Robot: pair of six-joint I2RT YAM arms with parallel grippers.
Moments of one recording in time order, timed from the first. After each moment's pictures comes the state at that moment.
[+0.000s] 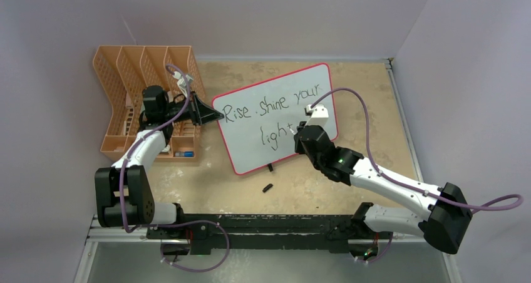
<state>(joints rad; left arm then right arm) 0.08 1.37 0.80 0.28 1.24 -0.41 0.88 1.12 0.76 -0.21 0.54 0.56</state>
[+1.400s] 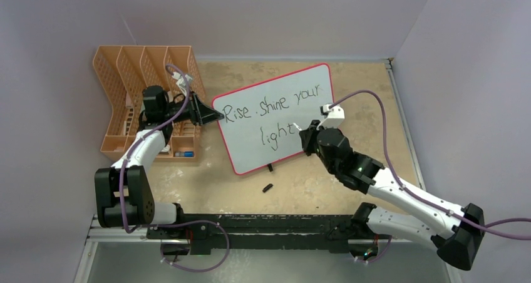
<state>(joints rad) 0.09 1.37 0.80 0.25 1.21 -0.41 0.88 0.94 0.75 -0.23 0.53 0.56</state>
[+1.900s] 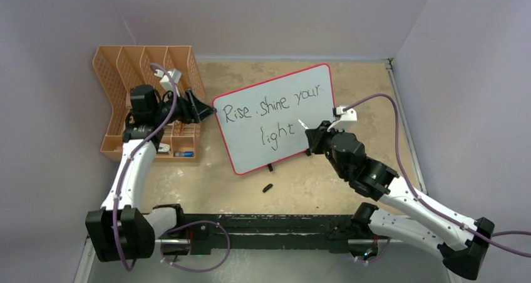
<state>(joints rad) 0.09 1.15 0.90 -0.16 0.85 -0.33 0.88 0.80 0.74 -0.26 0.53 0.54</state>
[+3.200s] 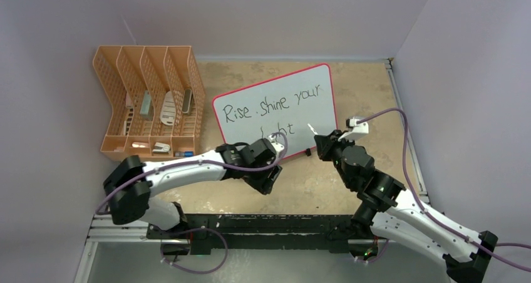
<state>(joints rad) -1.04 1.39 0.95 -0.60 0.07 -0.44 0.88 0.62 0.58 -0.23 0.59 0.57</state>
